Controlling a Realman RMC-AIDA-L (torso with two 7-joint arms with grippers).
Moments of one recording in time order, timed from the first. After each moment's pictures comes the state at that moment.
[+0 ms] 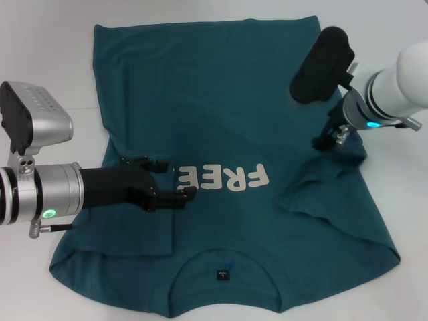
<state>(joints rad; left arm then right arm) -0.59 -2.16 0.96 0.83 2.02 1.21 -1.62 0.89 2.02 -1.48 -0.76 -2.93 -0.84 2.52</state>
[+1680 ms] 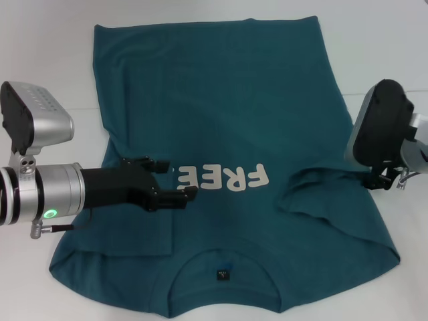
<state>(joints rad) -0.59 -2.16 0.96 0.83 2.02 1.21 -1.63 0.54 2.08 -1.38 -1.13 -2.93 -0.95 2.10</state>
